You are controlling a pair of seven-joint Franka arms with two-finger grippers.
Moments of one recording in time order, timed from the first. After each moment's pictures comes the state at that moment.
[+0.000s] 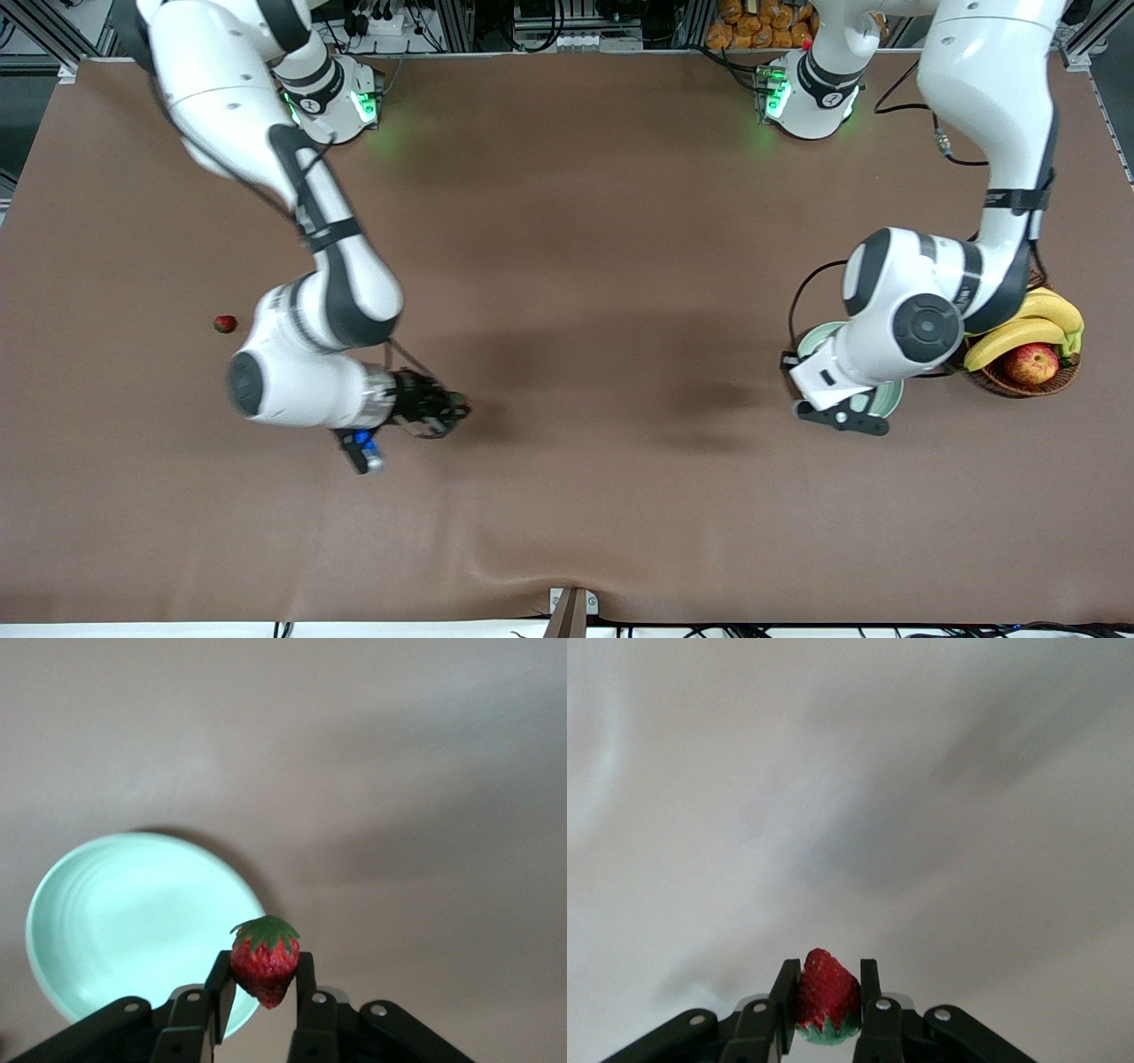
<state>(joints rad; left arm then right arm) -0.13 0.50 -0.10 -1.66 0.07 2.03 -0.04 0.40 0.77 -0.02 -1.29 0.58 2.13 0.93</state>
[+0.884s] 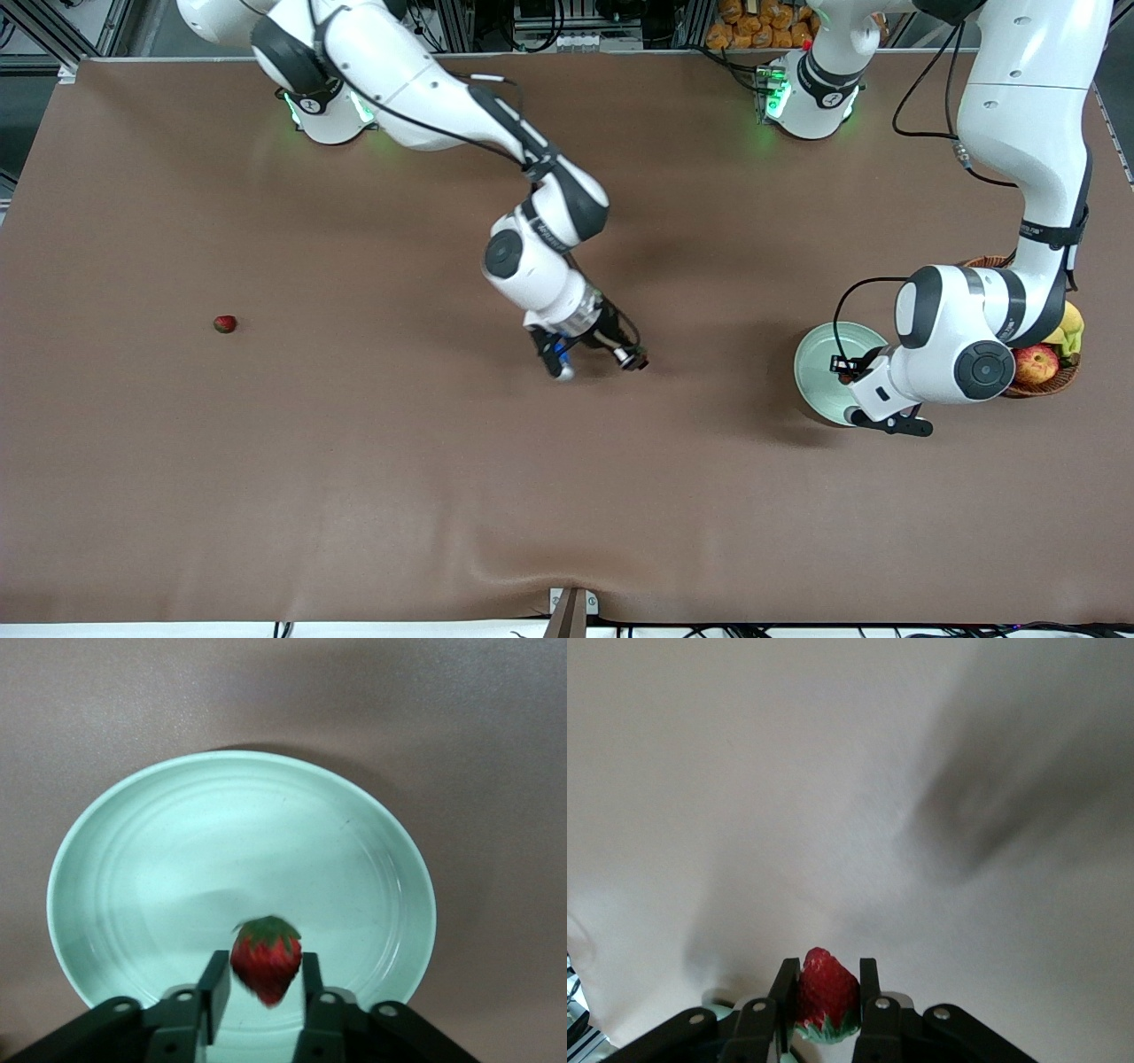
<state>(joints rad) 0.02 0.61 -0.10 -1.70 0.07 2.07 0.07 0.79 0.96 0.08 -1.30 0.59 2.80 1.36</state>
